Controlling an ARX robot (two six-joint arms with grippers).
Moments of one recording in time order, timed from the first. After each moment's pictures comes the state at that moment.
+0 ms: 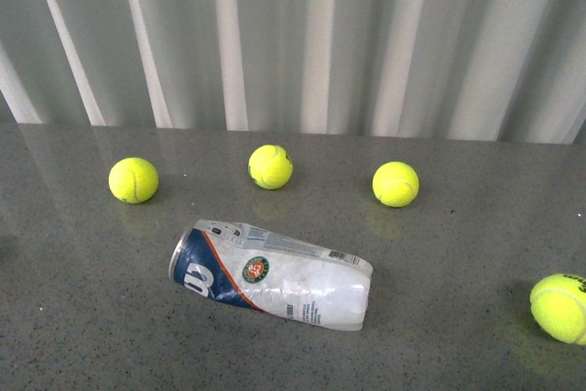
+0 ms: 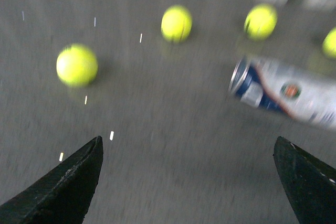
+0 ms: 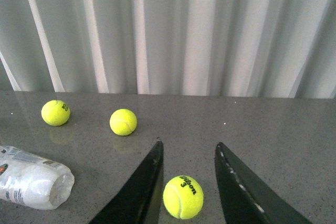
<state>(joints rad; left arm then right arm) -0.05 0.29 0.21 -0.36 -0.10 -0.09 0.00 0.00 0.00 0.00 0.00 -0.01</state>
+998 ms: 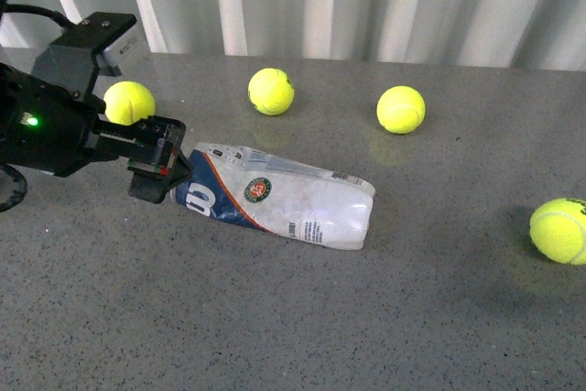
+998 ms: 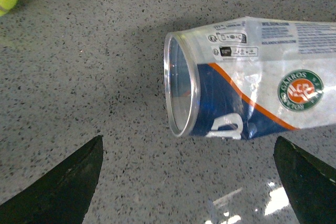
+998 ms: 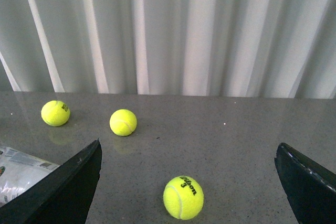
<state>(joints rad) -0.17 1.89 0.90 0.14 0.21 0.15 0.00 0.00 0.00 0.00 0.00 -0.01</state>
